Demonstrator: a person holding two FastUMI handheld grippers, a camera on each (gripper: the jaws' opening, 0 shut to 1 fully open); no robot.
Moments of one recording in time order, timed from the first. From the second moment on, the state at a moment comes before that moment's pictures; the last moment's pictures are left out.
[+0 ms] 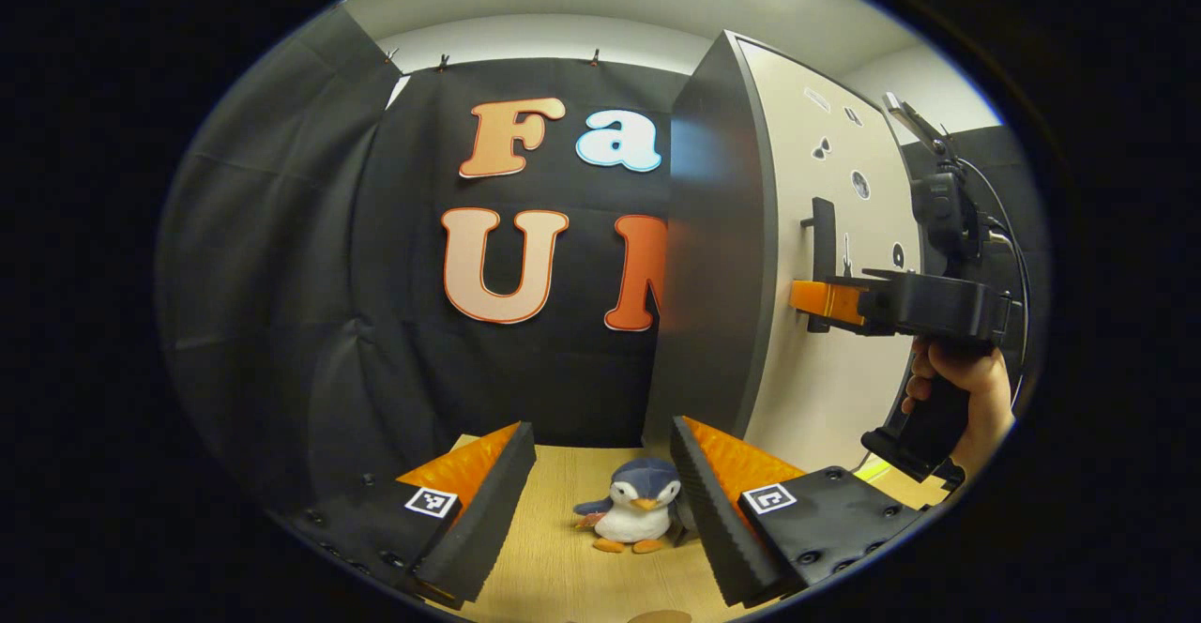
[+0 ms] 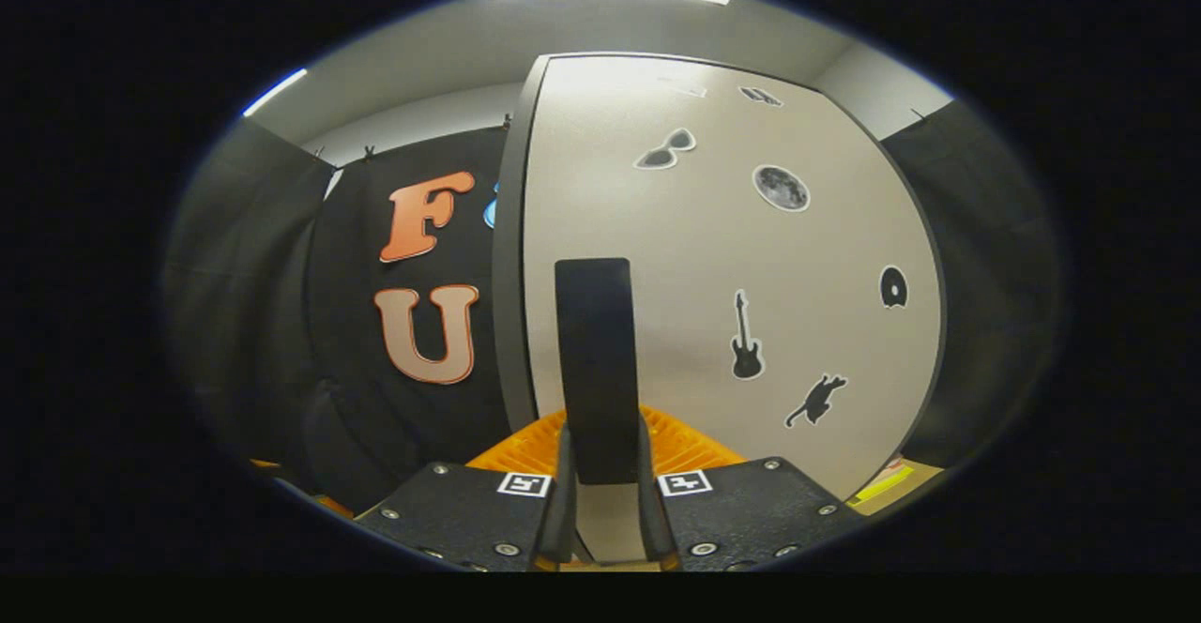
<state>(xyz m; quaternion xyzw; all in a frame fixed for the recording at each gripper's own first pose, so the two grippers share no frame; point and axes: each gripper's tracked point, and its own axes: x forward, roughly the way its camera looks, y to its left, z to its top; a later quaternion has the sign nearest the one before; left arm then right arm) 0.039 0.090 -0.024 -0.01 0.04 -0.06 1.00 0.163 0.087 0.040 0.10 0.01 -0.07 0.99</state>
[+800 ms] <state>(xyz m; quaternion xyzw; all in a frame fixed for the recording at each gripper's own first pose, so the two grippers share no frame) 0.009 0.064 -0.020 -0.02 0.03 0.00 1.00 0.101 0.084 0.047 0.10 -0.01 -0.01 0.99</state>
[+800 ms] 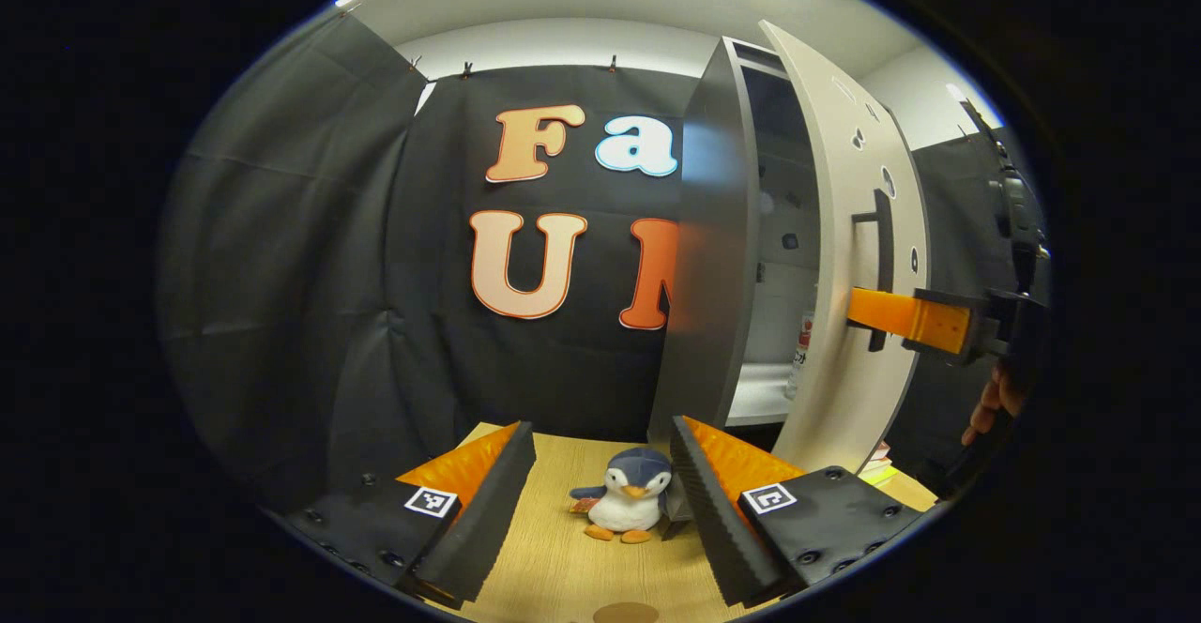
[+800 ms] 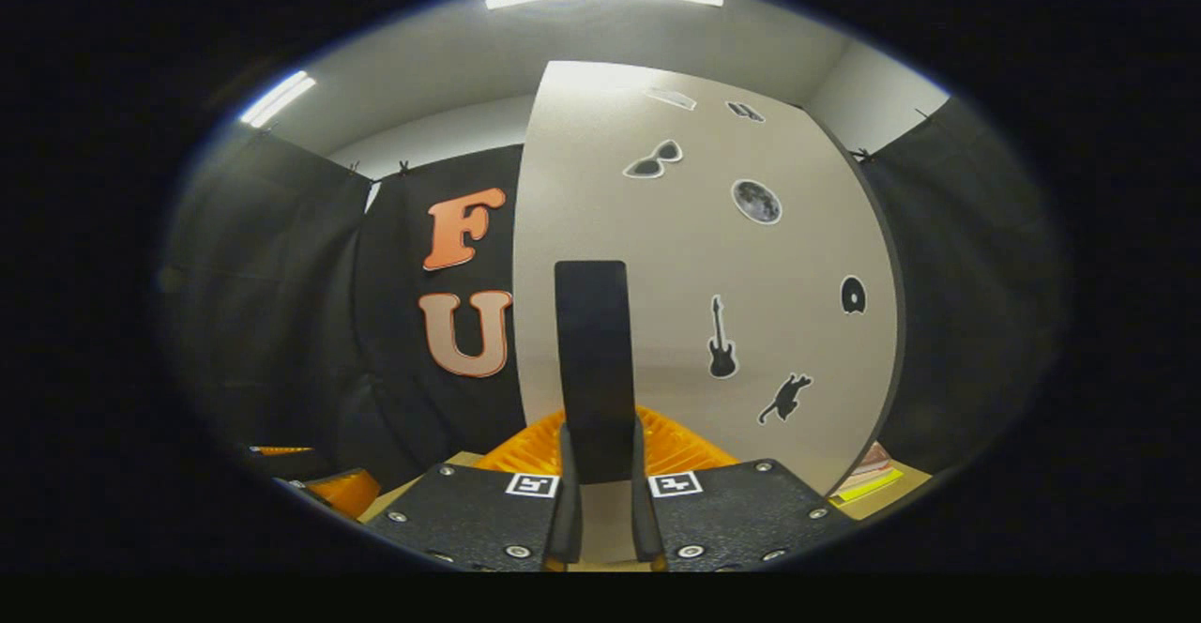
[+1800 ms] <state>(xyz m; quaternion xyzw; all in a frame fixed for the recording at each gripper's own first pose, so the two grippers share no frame) -0.025 -0.073 0.003 0.00 0.00 -0.08 1.00 0.055 0.044 0.044 0.12 -0.01 -0.01 0.99</state>
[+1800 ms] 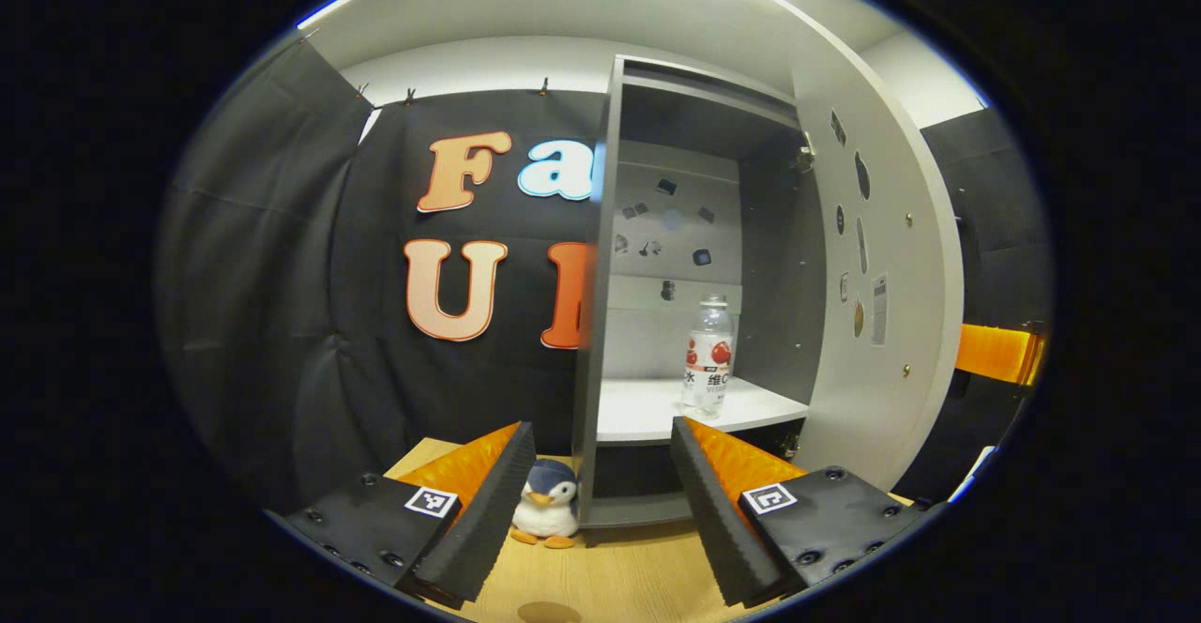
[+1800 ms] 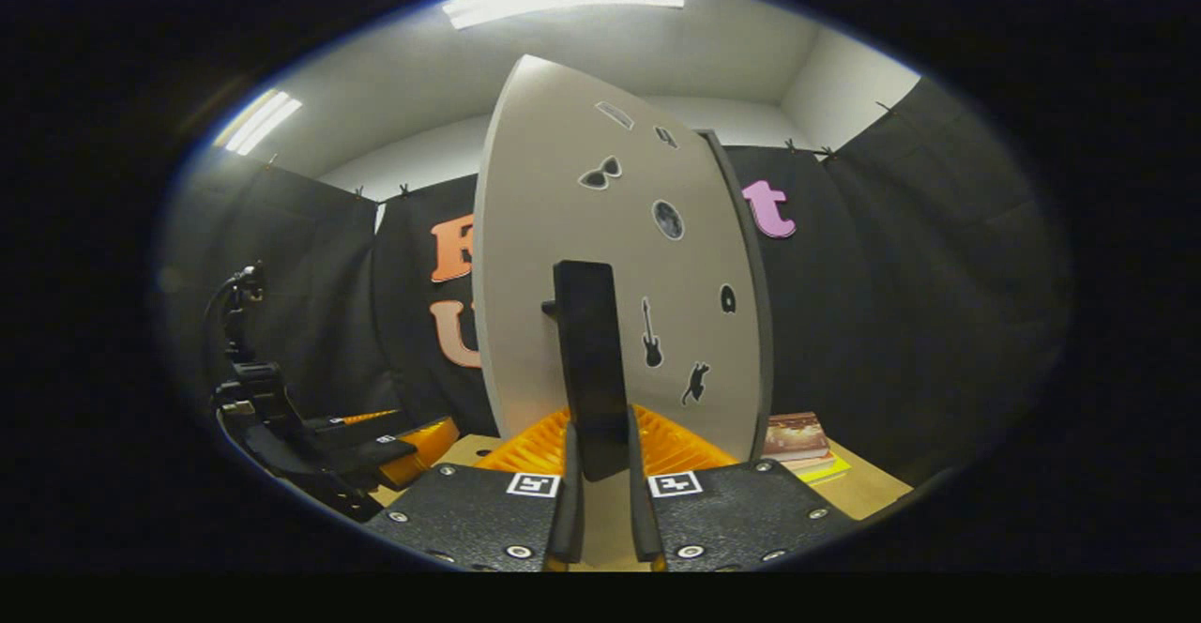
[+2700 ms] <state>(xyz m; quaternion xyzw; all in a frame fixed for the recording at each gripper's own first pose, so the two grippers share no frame) -0.065 -0.147 0.000 0.01 0.00 -0.11 0.99 0.033 -0.040 0.033 0.10 -0.02 -0.11 0.99</state>
